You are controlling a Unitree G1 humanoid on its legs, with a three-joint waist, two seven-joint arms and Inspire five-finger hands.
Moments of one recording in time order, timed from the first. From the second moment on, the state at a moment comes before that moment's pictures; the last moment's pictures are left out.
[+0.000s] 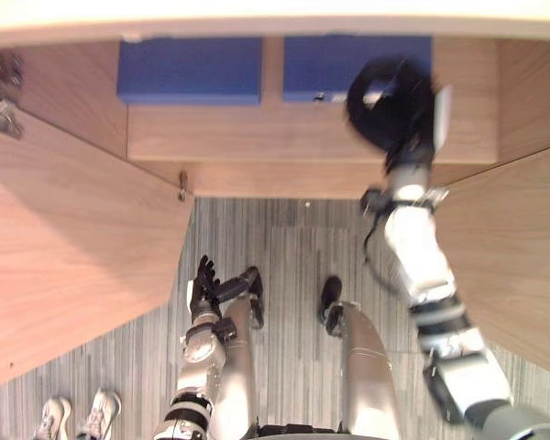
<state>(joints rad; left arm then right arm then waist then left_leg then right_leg) -0.07 0.02 0.05 0.66 -0.27 -0.21 0.17 -0.31 -0.20 0.25 0.07 0.15 -0.17 -0.30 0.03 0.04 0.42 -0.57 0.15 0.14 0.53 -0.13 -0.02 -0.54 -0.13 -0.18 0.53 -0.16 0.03</state>
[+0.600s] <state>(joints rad) 0.09 0.11 0.09 0.91 -0.15 -0.16 0.11 0.15 -0.06 -0.16 0.88 -0.01 -0.09 -0.20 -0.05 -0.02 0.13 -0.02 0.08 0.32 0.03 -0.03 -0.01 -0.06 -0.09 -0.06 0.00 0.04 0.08</state>
